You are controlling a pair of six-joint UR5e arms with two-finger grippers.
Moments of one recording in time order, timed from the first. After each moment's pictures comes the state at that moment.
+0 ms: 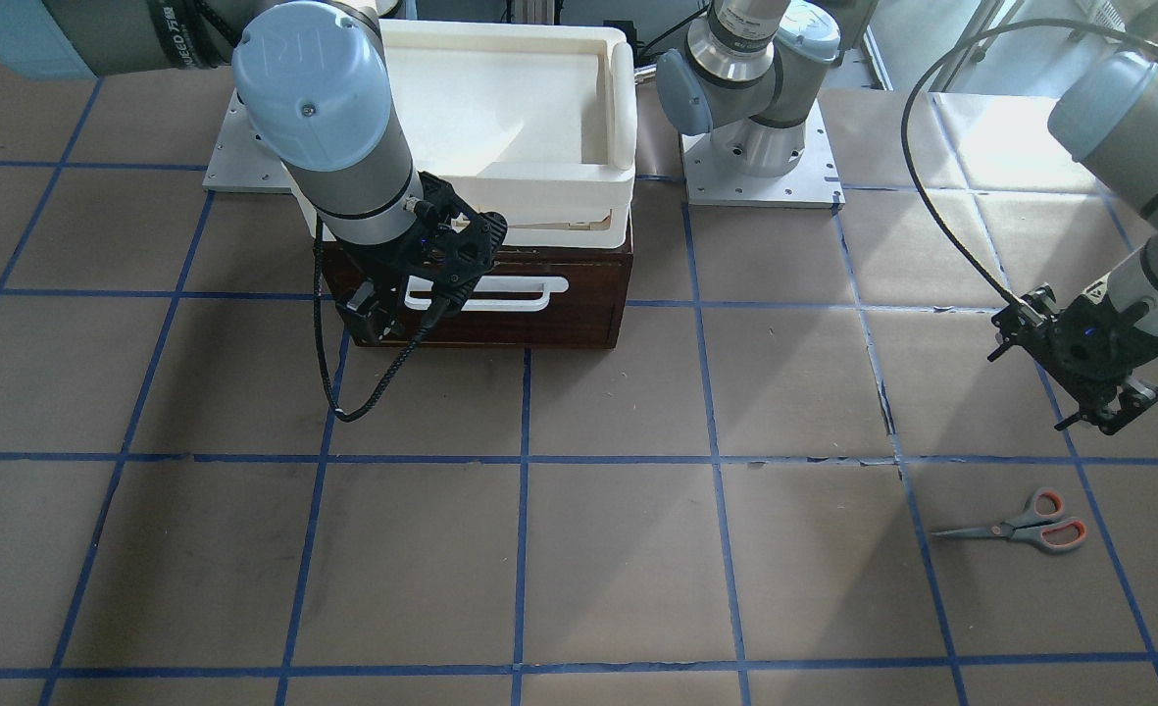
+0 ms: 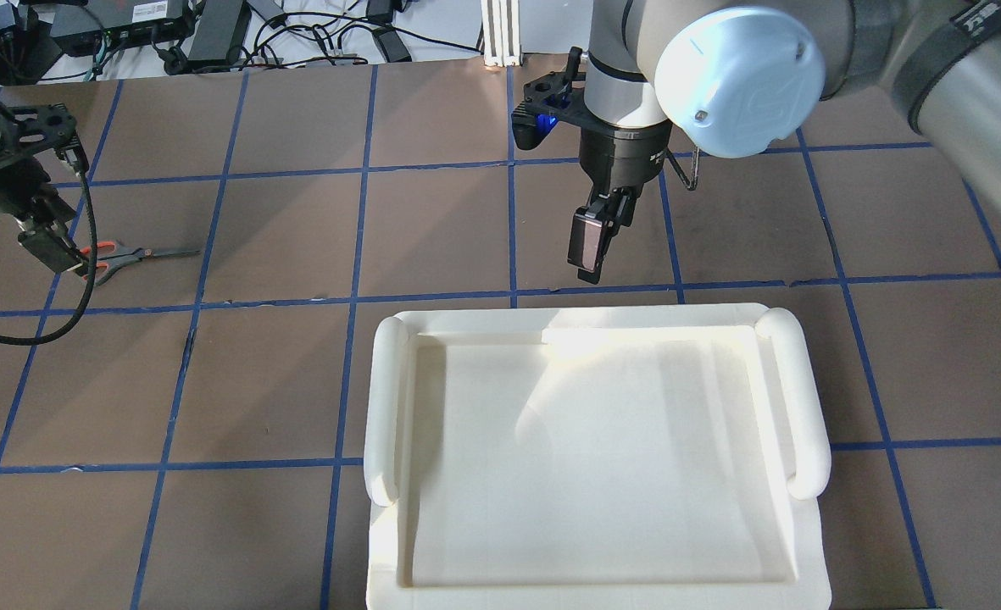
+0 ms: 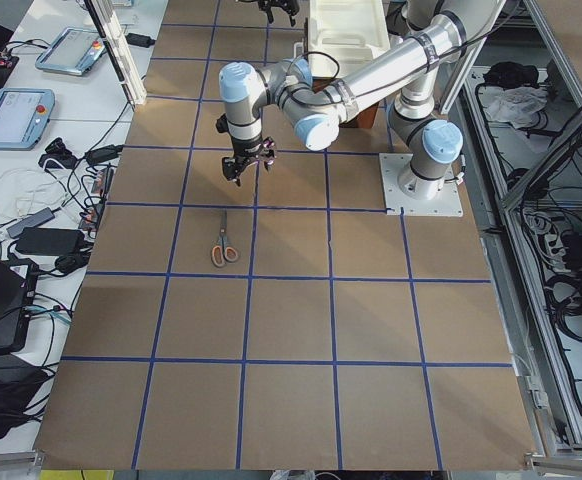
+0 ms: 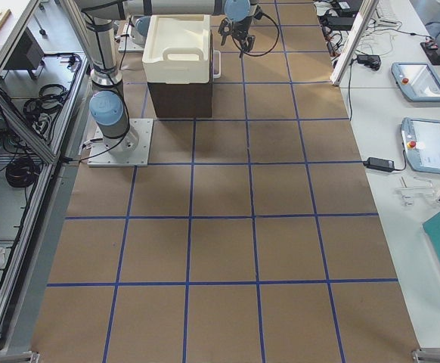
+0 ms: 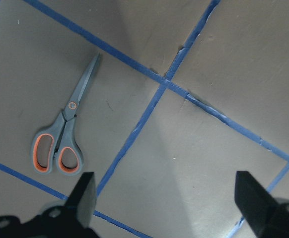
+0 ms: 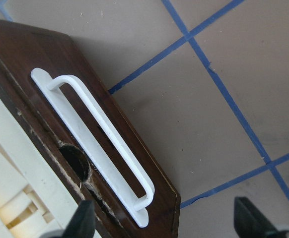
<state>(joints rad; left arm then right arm) -1.08 -1.80 -1.68 -1.23 1.62 1.55 1.80 -1.34 1.47 -1.48 -1.49 -0.89</state>
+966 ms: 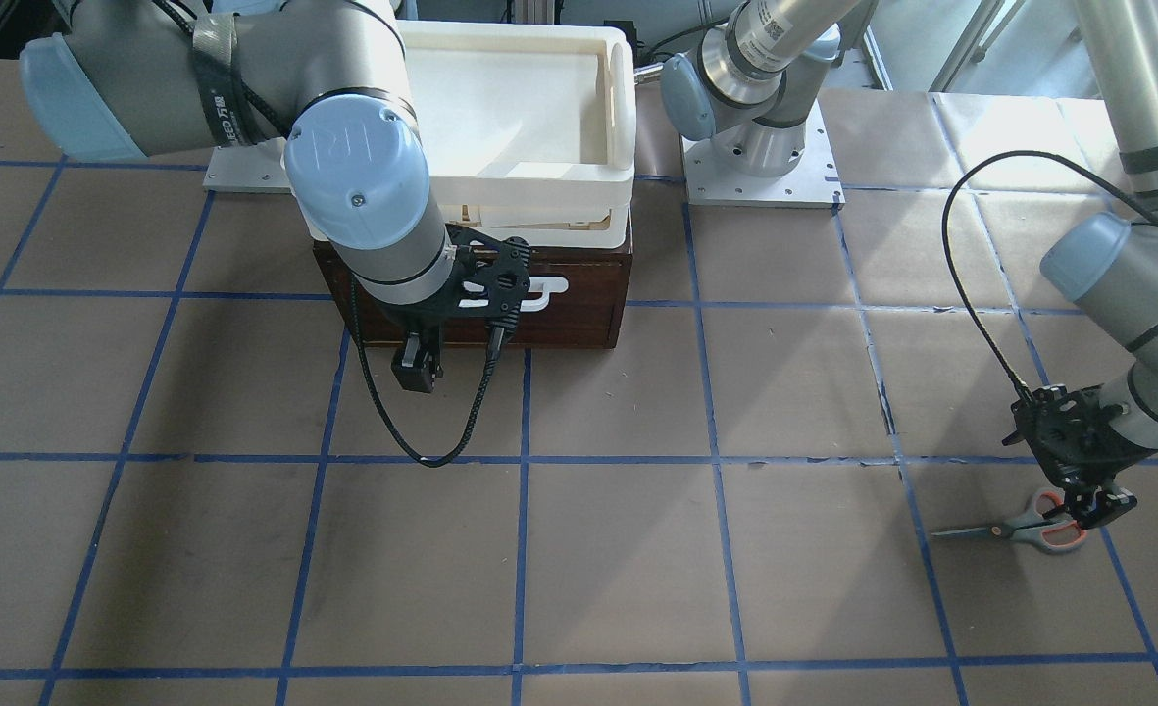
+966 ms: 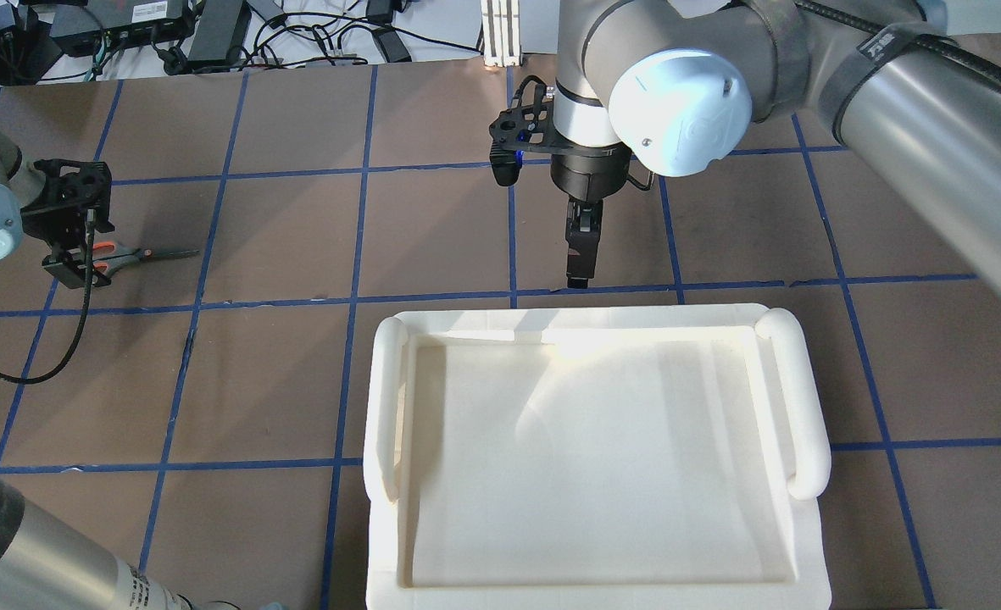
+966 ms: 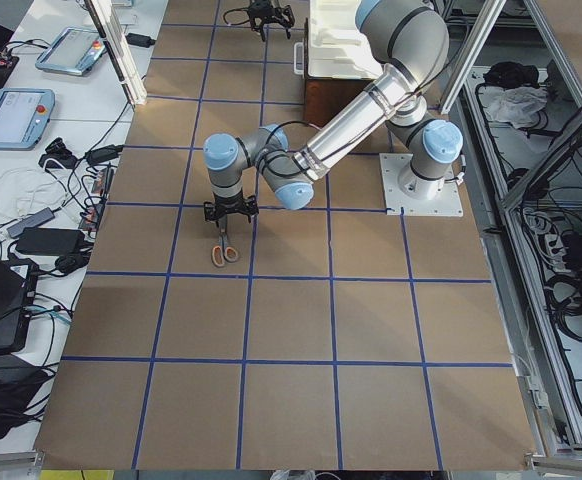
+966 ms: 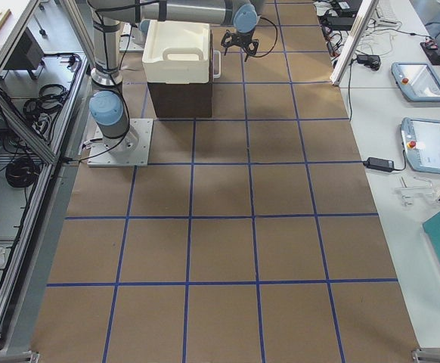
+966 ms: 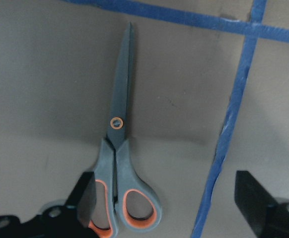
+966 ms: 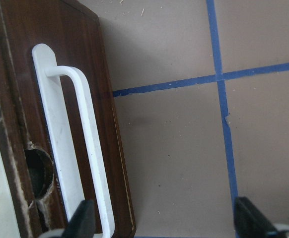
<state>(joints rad) -1.03 -2.06 -1.67 -0.95 1.58 1.94 1.83 -1.26 1.48 -1.57 -1.48 -1.20</state>
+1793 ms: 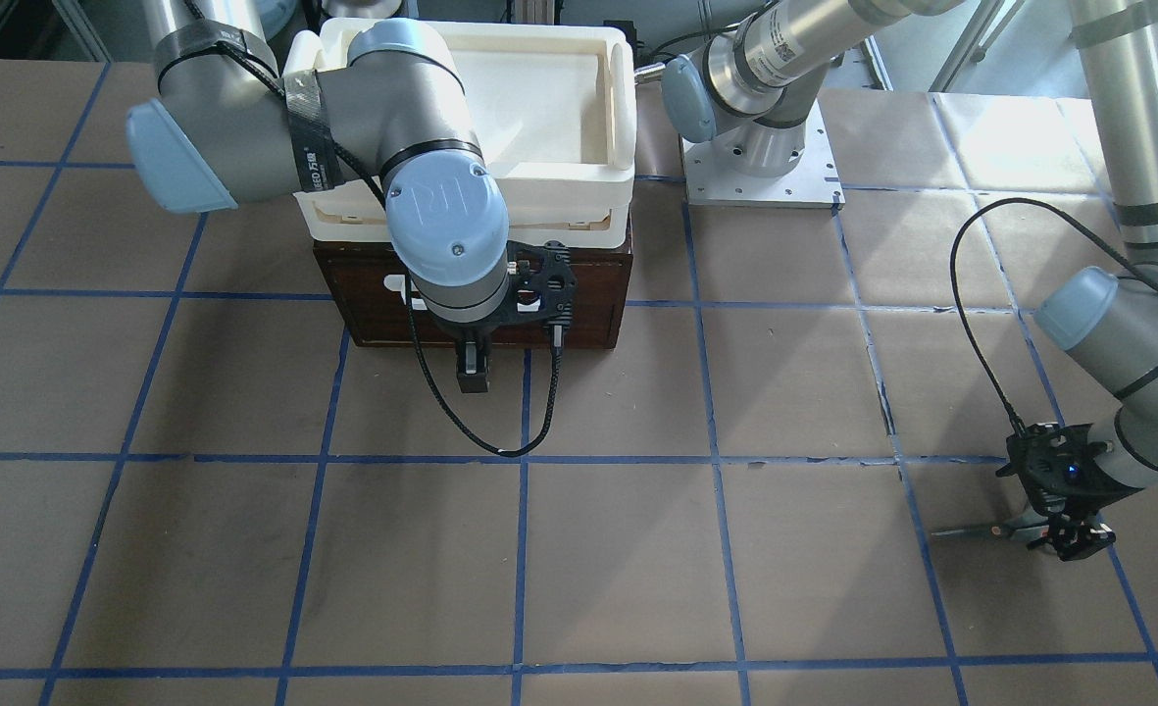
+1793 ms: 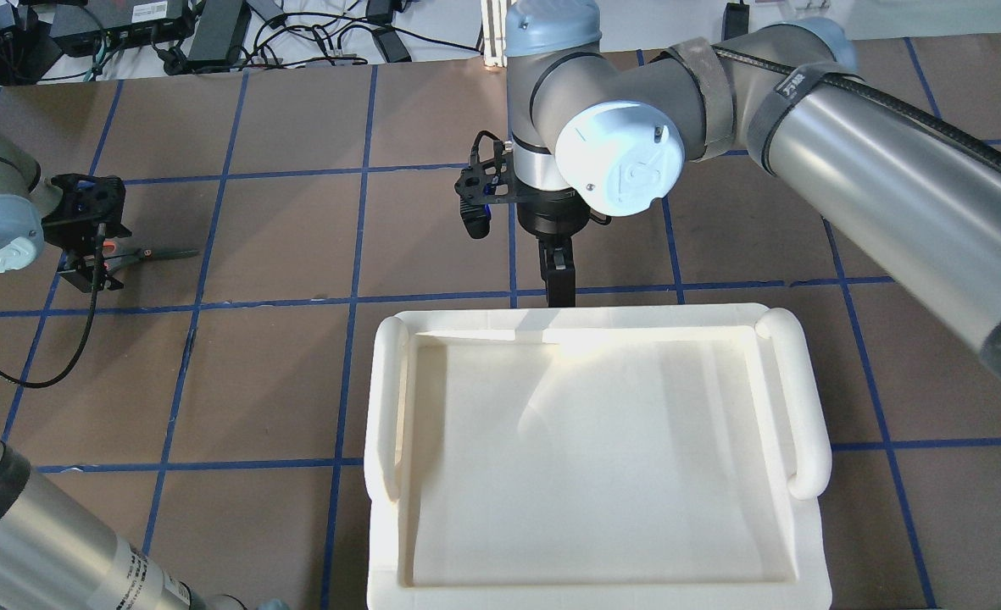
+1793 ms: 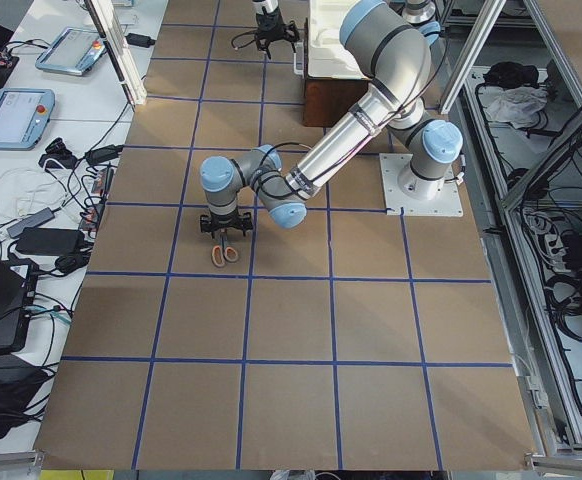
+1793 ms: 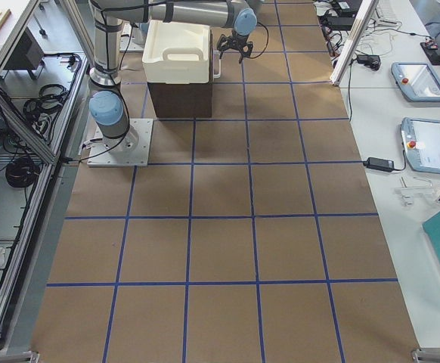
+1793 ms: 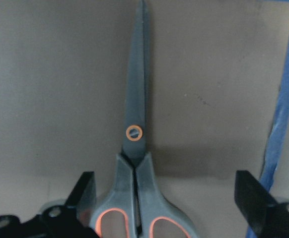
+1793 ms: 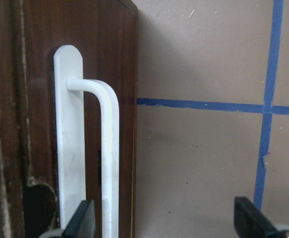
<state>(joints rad) -1.01 -2.16 -1.63 -0.90 1.55 2.03 1.89 -1.21 1.51 -1.58 -1.50 -1.30</state>
